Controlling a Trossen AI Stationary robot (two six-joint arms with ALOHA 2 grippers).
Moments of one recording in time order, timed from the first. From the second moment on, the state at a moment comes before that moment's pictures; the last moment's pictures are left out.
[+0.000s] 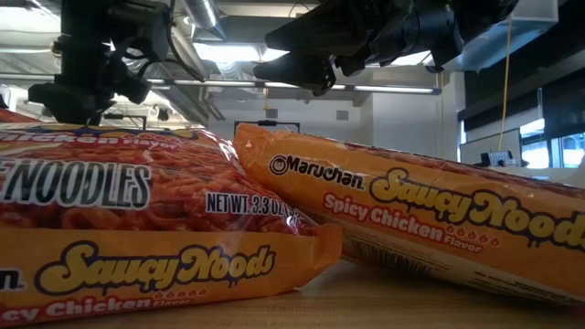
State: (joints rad) left arm 0.11 1.17 0.80 -1.33 -0.40 -0.26; right arm 0.16 1.73 0.92 0.52 -0.14 -0.01
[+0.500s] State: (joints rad) left arm 0.11 1.17 0.90 -1.35 -0.33 -0.26; right arm 0.16 1.73 0.92 0.52 -0.14 -0.01
